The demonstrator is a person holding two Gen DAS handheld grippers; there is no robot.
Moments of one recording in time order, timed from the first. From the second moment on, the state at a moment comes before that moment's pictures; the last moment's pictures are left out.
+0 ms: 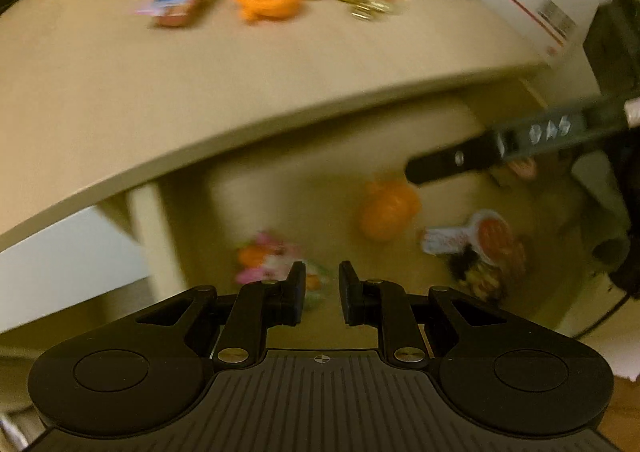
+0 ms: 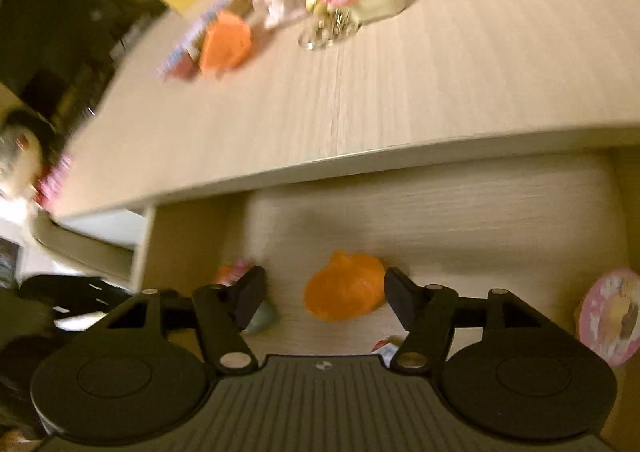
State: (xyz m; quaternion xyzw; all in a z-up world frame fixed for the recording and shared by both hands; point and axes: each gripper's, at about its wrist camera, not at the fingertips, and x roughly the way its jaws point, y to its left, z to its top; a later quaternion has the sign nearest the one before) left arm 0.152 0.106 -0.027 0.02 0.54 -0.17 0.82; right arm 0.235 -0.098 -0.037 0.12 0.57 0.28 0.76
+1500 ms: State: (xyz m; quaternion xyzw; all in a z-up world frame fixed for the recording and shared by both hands) left arm 0.179 0.002 -0.086 0.02 0.63 -0.26 0.73; right arm 0.137 -0.184 0.031 -0.14 0.43 0.09 0.89
